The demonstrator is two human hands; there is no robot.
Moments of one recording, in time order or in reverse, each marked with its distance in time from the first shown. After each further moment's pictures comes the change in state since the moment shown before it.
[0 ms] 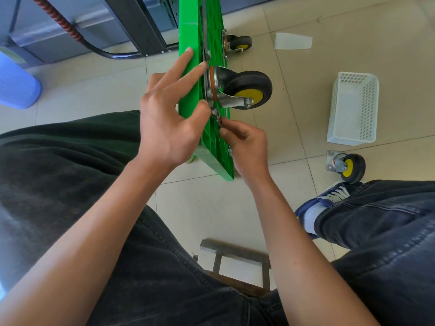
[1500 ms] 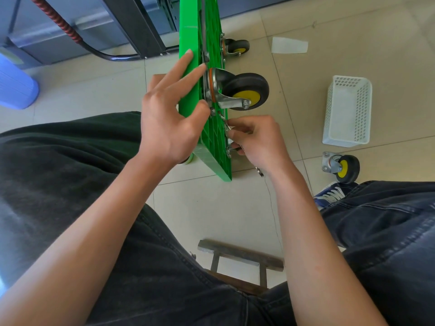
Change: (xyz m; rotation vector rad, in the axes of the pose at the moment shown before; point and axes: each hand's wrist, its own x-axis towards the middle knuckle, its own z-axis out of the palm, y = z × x) left_hand 0.000 0.002 -0.001 -0.011 -0.013 -0.016; right_hand 0.006 -0.041 -0.032 -0.482 -0.147 0.024
